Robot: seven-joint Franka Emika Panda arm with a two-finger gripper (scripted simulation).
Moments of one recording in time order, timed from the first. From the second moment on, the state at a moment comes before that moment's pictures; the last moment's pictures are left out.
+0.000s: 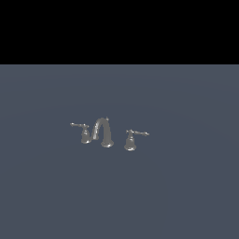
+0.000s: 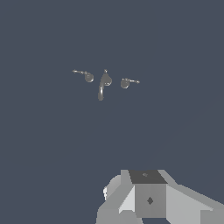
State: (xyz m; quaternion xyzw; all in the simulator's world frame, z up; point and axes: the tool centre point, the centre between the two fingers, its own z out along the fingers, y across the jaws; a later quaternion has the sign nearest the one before) arm -0.244 -0.003 0.486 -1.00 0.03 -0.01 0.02
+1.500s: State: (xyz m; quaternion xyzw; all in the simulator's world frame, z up) arm -0.176 0.019 0.377 -0.97 0.26 -0.01 0.01
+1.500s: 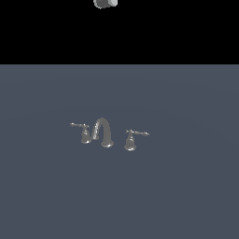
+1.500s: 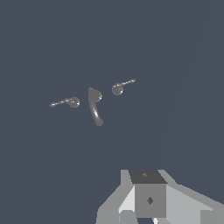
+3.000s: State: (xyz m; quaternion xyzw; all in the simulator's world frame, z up) arm -0.063 -0.015 0.196 -0.80 0.60 0.00 0.01
